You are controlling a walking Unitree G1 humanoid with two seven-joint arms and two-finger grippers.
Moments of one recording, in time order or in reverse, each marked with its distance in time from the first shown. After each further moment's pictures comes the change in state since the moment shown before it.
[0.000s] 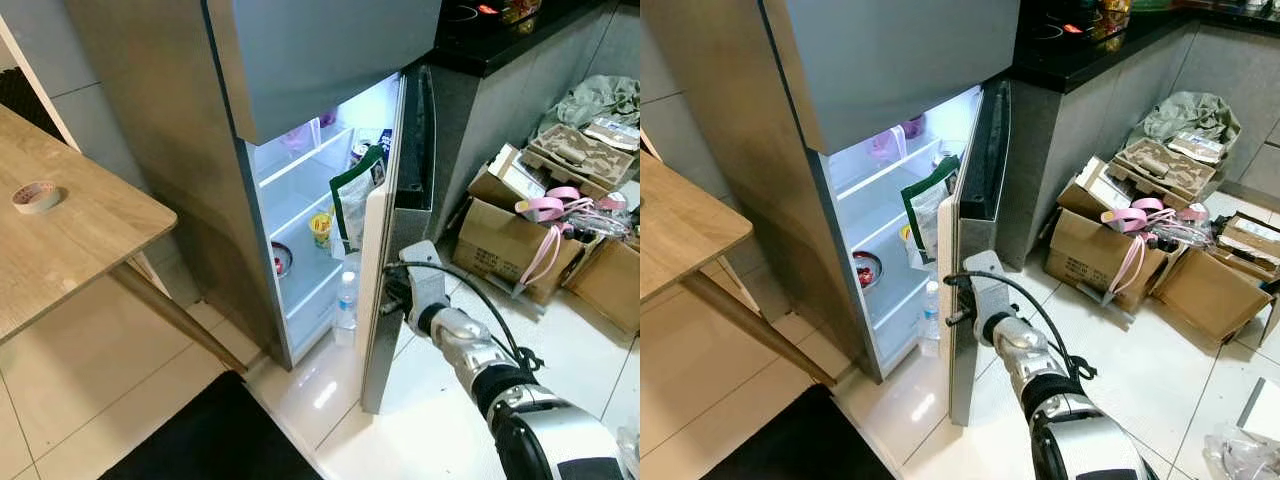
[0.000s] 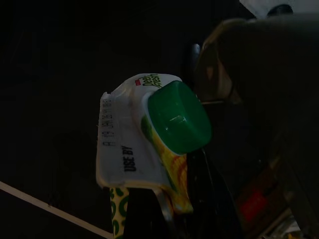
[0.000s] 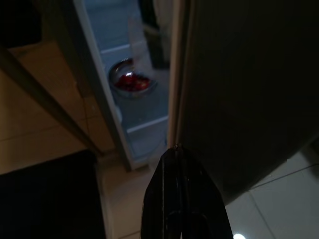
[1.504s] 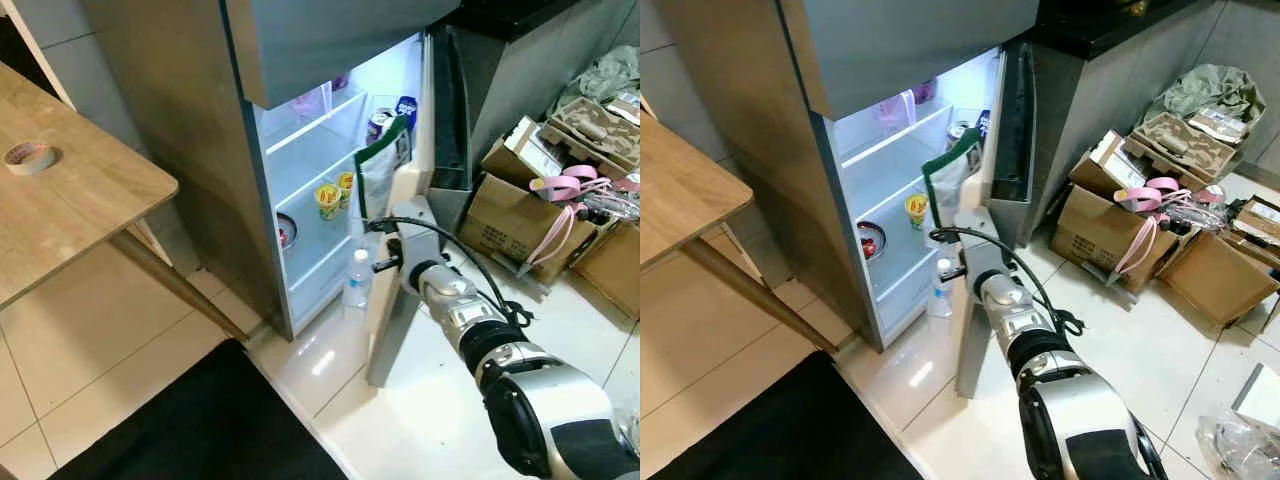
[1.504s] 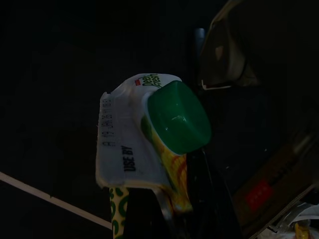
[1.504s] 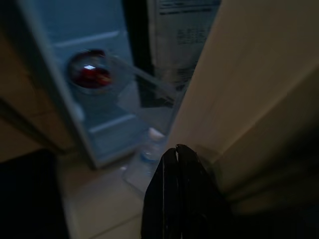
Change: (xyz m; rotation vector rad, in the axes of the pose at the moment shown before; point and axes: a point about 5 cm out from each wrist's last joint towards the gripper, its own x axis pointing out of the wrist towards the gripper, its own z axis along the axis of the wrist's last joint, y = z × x) left arm -0.001 0.010 0.009 0.046 -0.040 0.032; right arm 0.011 -0.021 0.049 -0.075 -0.004 -0.246
